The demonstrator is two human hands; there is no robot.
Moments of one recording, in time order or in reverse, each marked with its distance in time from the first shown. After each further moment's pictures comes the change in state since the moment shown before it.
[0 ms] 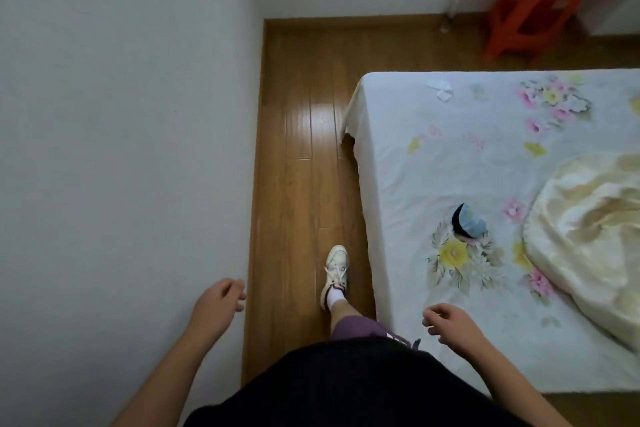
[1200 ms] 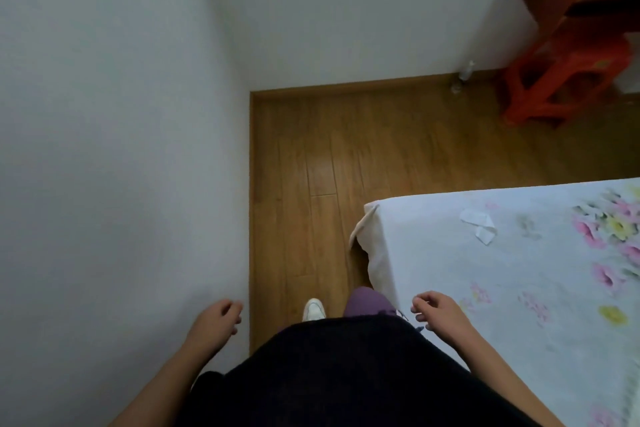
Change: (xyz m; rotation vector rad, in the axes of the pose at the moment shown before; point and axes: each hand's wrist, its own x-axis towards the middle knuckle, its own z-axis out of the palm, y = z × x) left_hand 0.458 0.400 -0.114 0.169 -0.071 -0.041; right_hand 0.356 -0.502 -0.150 0.106 0.040 -0.021
